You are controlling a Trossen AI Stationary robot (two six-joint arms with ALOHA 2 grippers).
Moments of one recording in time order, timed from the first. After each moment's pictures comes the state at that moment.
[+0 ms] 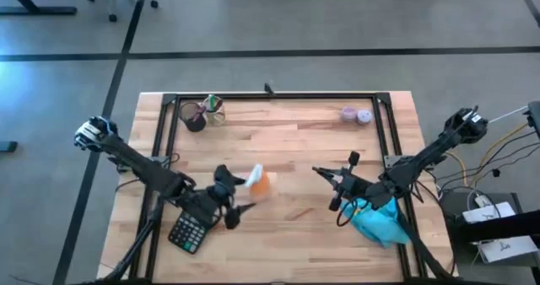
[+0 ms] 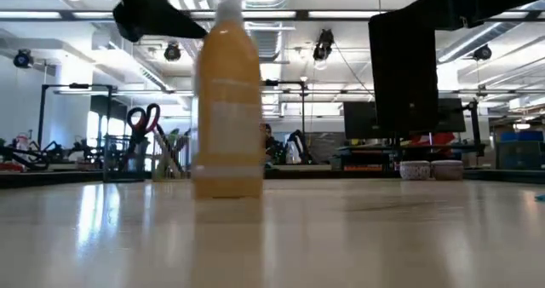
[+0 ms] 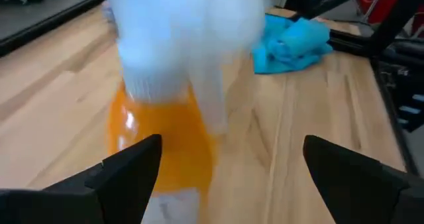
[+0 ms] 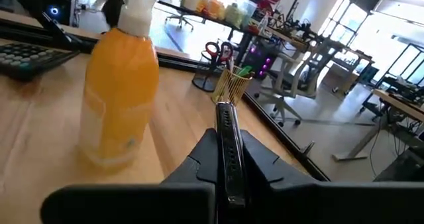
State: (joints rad) left arm -0.55 1.41 0.84 -0.02 -0.71 -0.57; right arm 0.60 1.15 0.47 0.45 1.04 -0.10
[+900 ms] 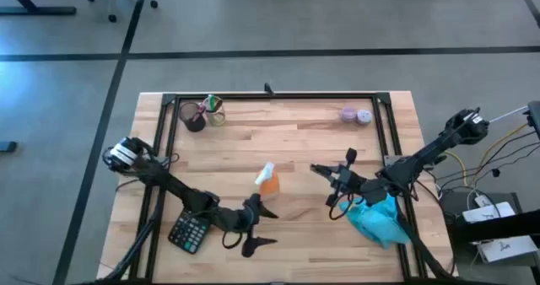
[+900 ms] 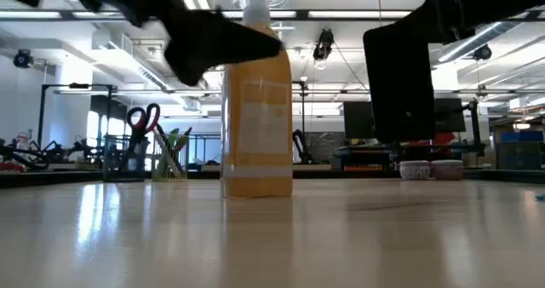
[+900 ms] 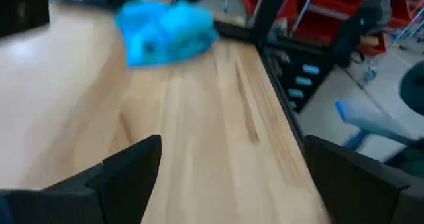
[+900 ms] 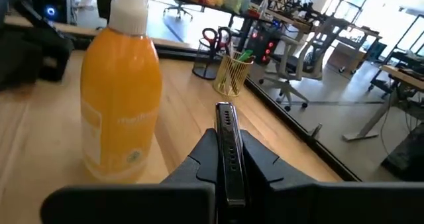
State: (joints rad) left arm -0.57 1.68 0.86 0.43 -0.35 -0.53; right arm 0.54 1.15 0.47 0.38 0.99 0.00
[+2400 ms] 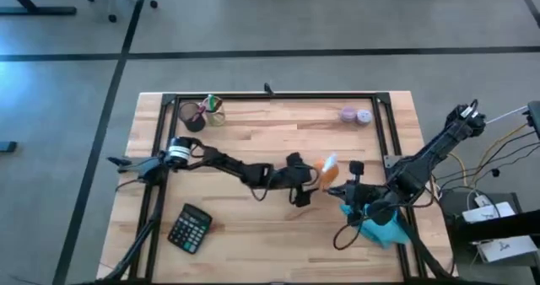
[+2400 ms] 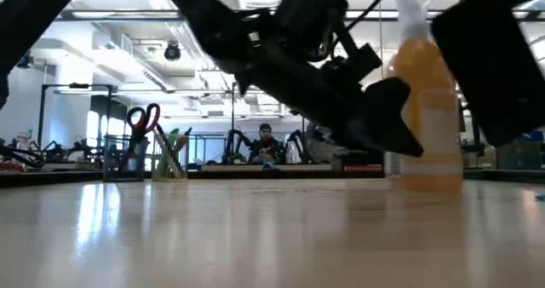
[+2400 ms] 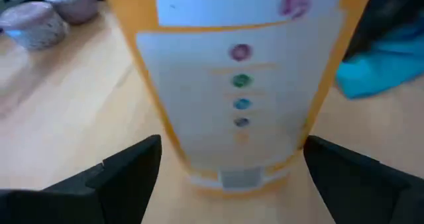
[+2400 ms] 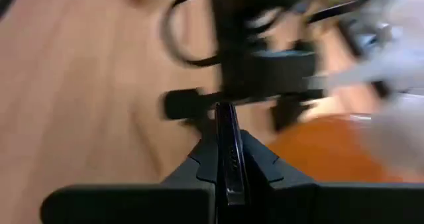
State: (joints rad) left arm -0.08 2.22 1.44 0.30 -0.30 -0.08; right arm 0.74 1.10 0.79 -0.58 0.69 0.44
